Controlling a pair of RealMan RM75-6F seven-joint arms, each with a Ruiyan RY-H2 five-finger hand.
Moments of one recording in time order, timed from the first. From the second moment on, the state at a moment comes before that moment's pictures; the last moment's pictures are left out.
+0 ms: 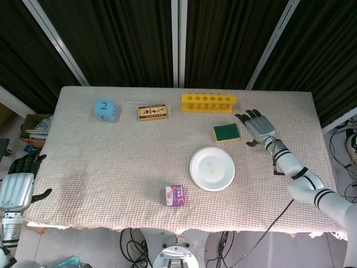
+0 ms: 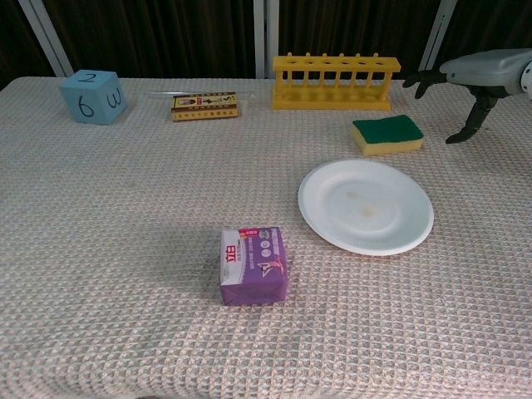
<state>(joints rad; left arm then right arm) -0.08 -1.15 -0.05 -1.66 1.43 1.48 0.23 0.84 -1.49 0.16 -0.90 -1.44 0.57 0.17</state>
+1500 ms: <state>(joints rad) -0.06 -1.16 -0.05 -1.62 1.43 1.49 0.19 0.86 -1.36 -0.01 -1.18 -1.65 0.91 0.04</state>
